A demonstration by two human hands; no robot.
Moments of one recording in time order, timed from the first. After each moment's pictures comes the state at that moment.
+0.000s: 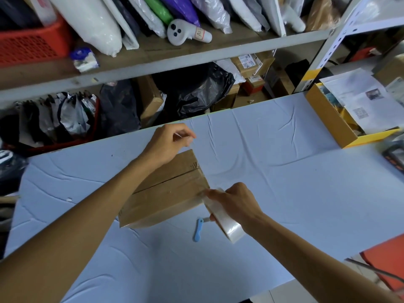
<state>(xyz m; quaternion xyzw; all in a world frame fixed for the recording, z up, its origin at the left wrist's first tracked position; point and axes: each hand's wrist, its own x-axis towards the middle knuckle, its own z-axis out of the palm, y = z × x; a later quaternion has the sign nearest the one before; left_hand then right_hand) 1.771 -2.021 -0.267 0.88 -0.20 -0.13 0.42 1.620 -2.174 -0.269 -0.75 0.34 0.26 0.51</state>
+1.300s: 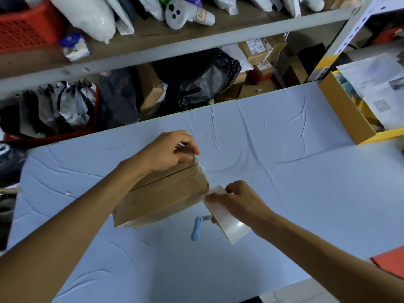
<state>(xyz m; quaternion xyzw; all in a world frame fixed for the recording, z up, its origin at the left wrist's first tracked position) 1.769 -2.024 -0.271 0.87 -0.28 -0.24 0.34 1.629 -2.195 -0.263 -0.77 0.25 0.30 0.50</state>
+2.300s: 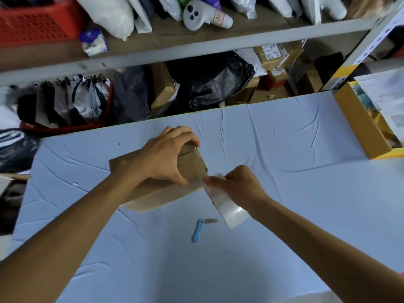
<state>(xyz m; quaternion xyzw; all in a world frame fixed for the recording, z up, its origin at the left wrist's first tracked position) 1.757 -2.008 -0.260 0.93 -0.30 -0.16 0.12 1.668 -2.196 -0.277 -0.82 0.23 0.23 0.46</state>
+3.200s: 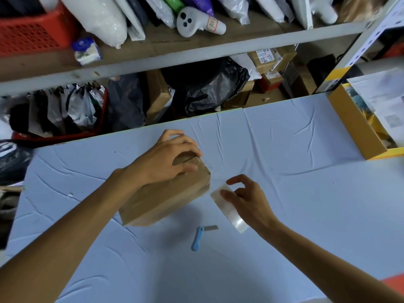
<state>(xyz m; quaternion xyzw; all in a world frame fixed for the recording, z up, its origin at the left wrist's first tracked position) 1.766 -2.009 -0.272 0.90 -0.32 -0.17 0.26 1.644 -2.215 -0.305 -0.80 0.22 0.16 0.53</state>
